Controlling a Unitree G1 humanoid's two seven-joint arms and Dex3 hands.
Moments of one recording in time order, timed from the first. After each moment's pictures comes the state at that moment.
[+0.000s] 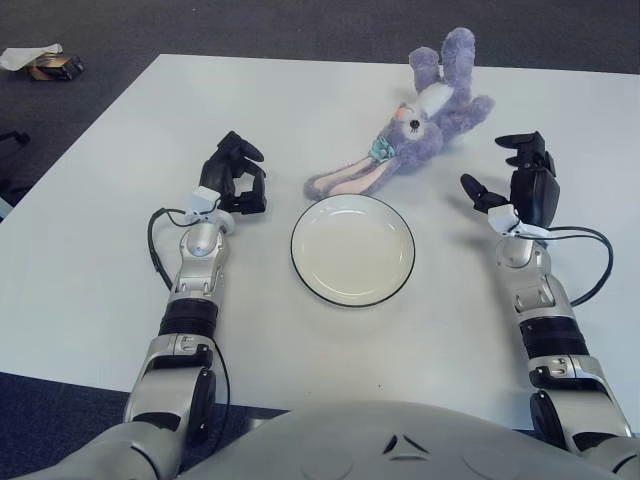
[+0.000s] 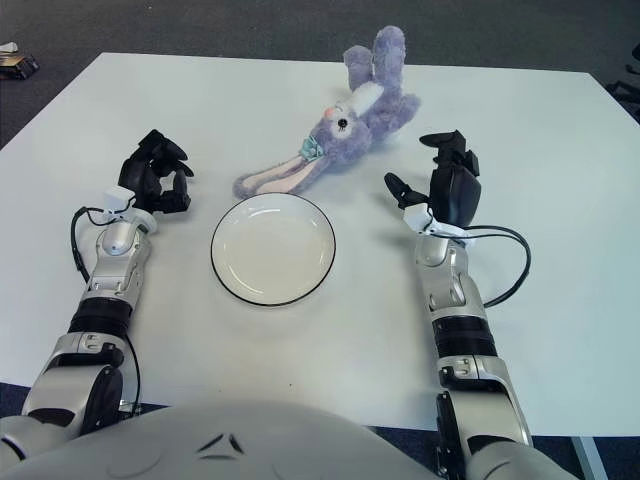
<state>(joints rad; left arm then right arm) -0.30 0.16 0.11 0.47 -0.03 -0.43 -0.06 -0.26 -0.33 -0.03 0.28 -0.59 -0.22 -0.58</state>
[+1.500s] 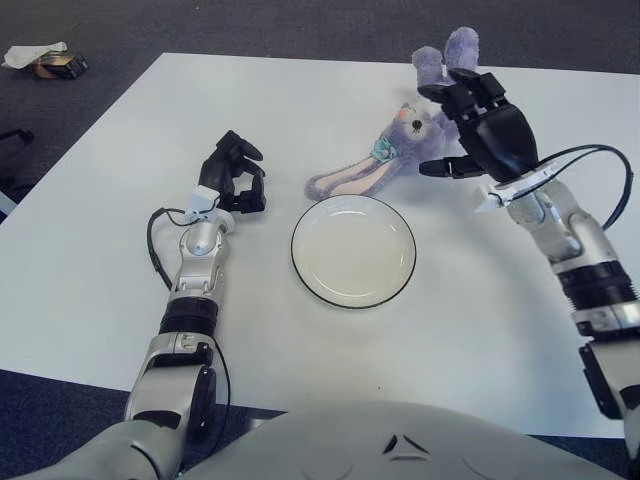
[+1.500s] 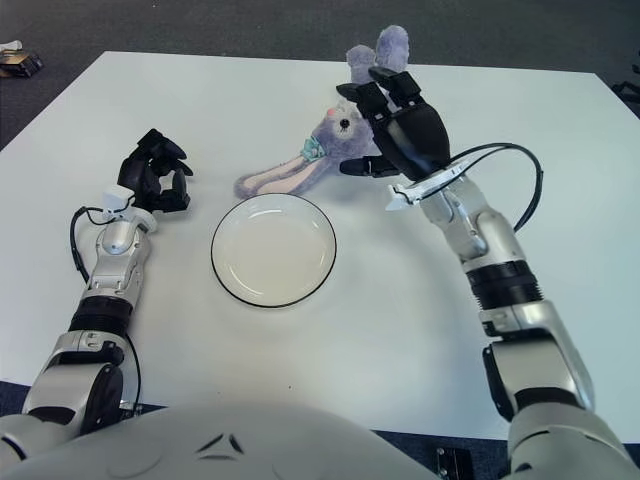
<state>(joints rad) -0.31 0.16 0.11 0.48 -0.03 -0.44 -0.06 -0.52 -0.63 0.22 0.28 -0.78 -0.54 -0.29</state>
